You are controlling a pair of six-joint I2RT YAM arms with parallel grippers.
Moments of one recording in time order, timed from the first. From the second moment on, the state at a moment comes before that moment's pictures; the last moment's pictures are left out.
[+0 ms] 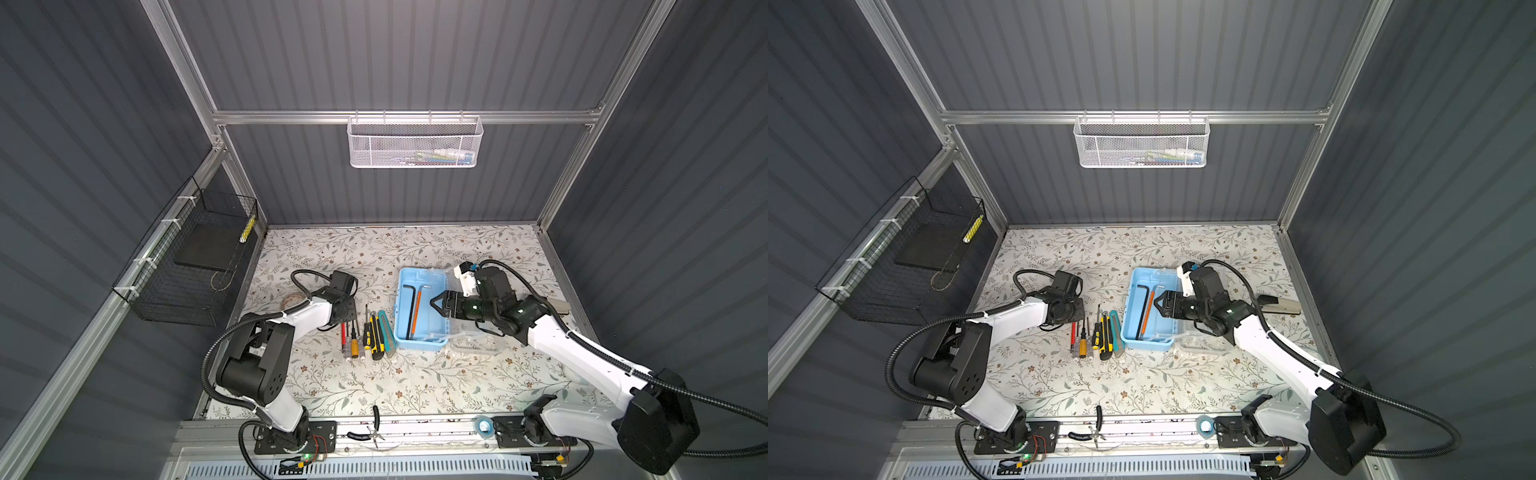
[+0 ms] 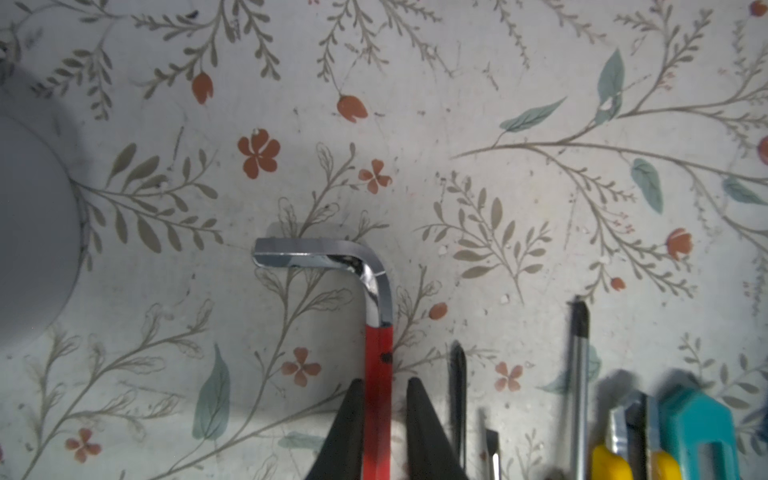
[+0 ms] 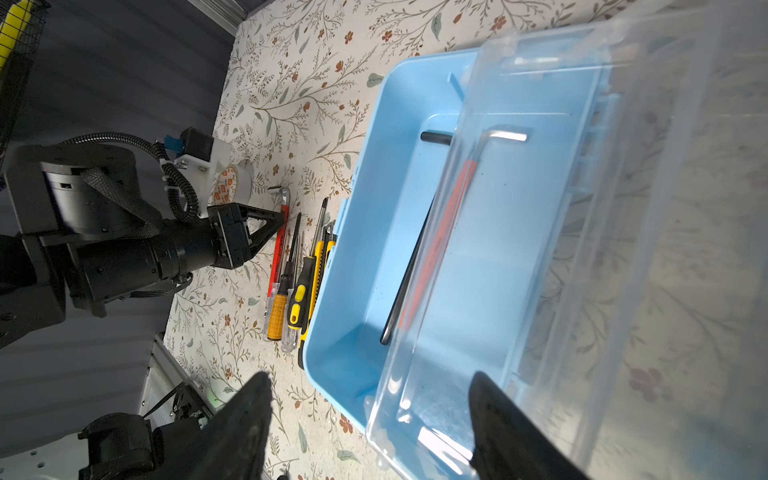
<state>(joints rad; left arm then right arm) -0.37 1.64 0.88 -0.37 -0.16 -0.44 0.54 1.22 0.83 -0.31 -0.29 0.59</state>
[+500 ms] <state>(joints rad) -0.36 1.67 0.88 -0.36 -0.17 -0.44 0.54 1.28 0.84 -0.30 -0.29 0.59</state>
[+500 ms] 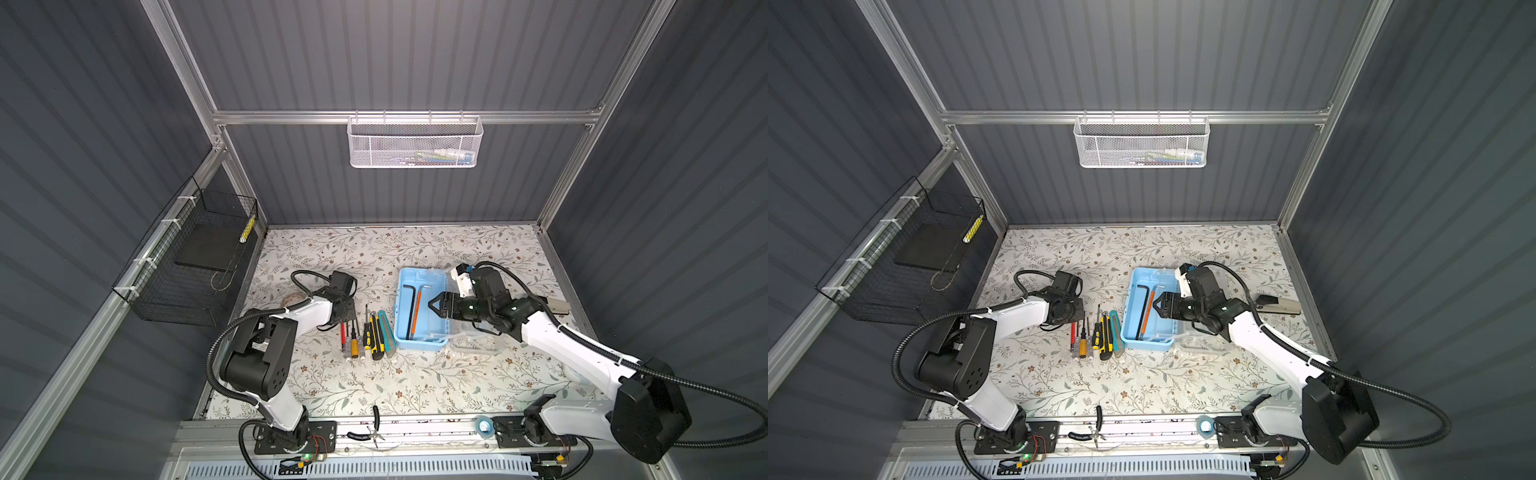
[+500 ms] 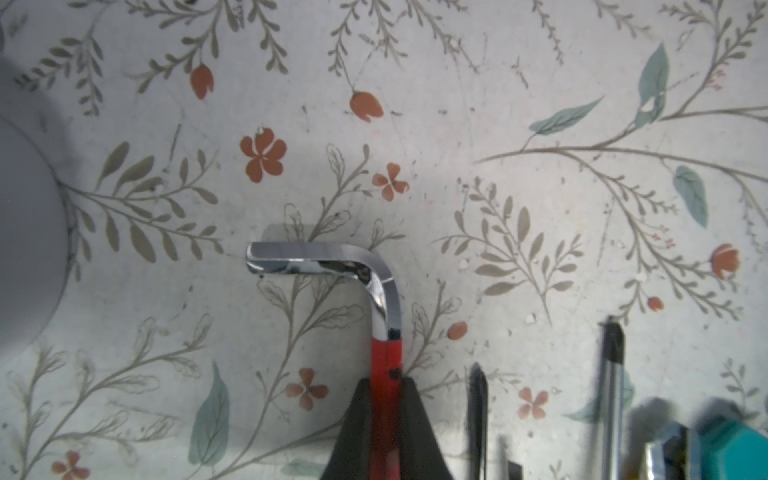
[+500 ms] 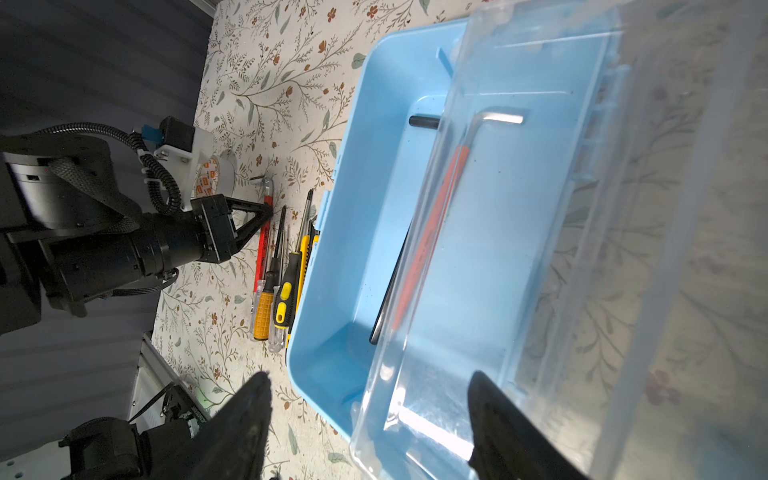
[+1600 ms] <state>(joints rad) -0.77 1.85 1.47 -0.39 -0.10 -0.55 0.48 1.11 0.77 -0.24 -0.20 0.63</state>
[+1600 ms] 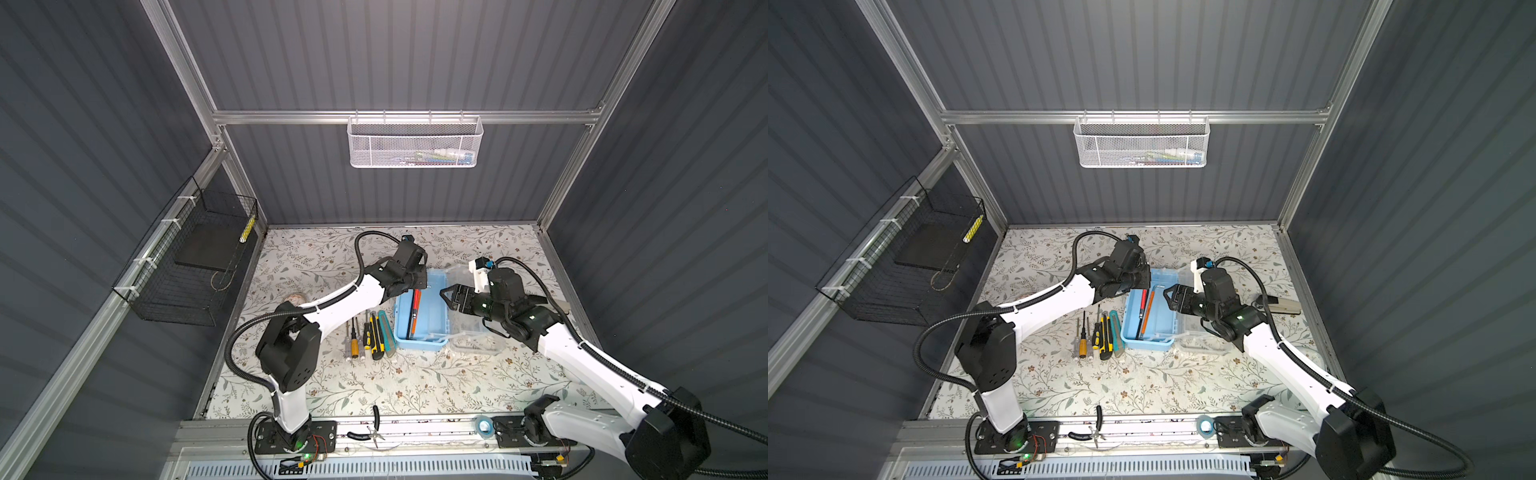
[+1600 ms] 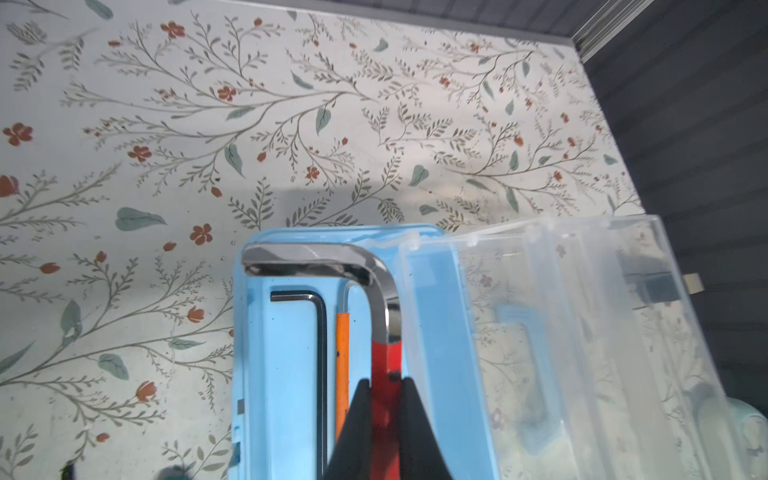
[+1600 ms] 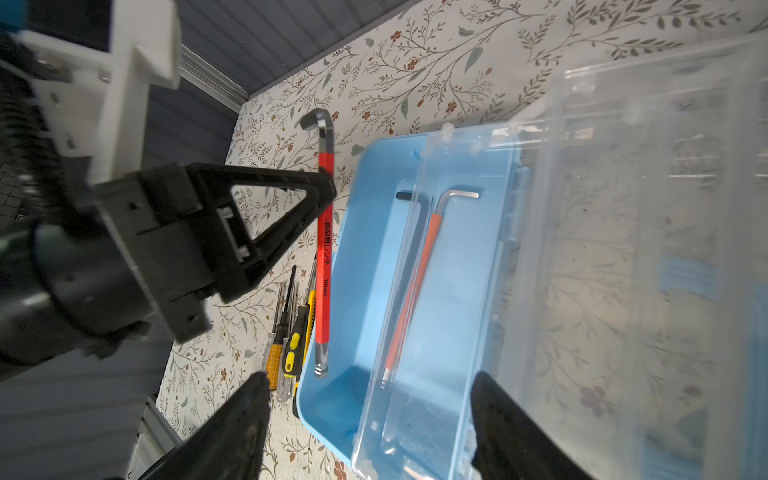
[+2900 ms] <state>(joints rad) -0.80 1.82 1.48 -0.46 -0.20 -0.51 0.47 1.11 0.78 -0.26 -0.22 0.63</state>
